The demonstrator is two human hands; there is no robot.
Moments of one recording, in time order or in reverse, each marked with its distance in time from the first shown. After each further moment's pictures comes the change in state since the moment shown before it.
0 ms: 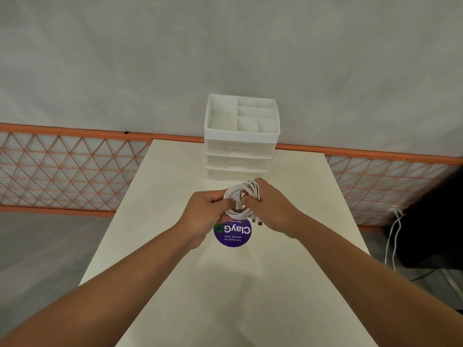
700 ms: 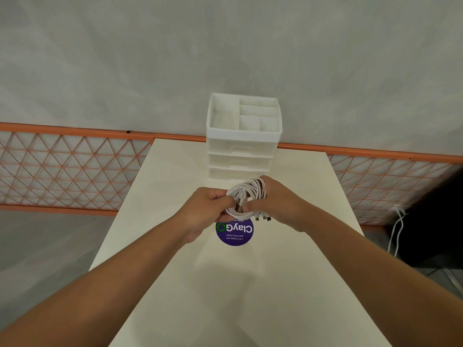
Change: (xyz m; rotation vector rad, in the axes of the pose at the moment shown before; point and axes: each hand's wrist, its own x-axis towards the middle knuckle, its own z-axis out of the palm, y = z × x) left_hand 0.000 0.010 -0.009 0.172 -0.099 -0.061; right_hand -0.007 -0.015 -0.016 0.194 -0.204 -0.066
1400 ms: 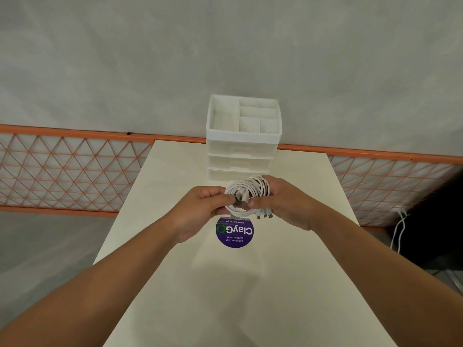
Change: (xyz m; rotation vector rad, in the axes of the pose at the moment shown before) left_hand -0.002 0.005 -0.010 -0.112 -0.101 0.107; right_hand 0.002 0.007 -0.015 0.089 -0.052 -0.004
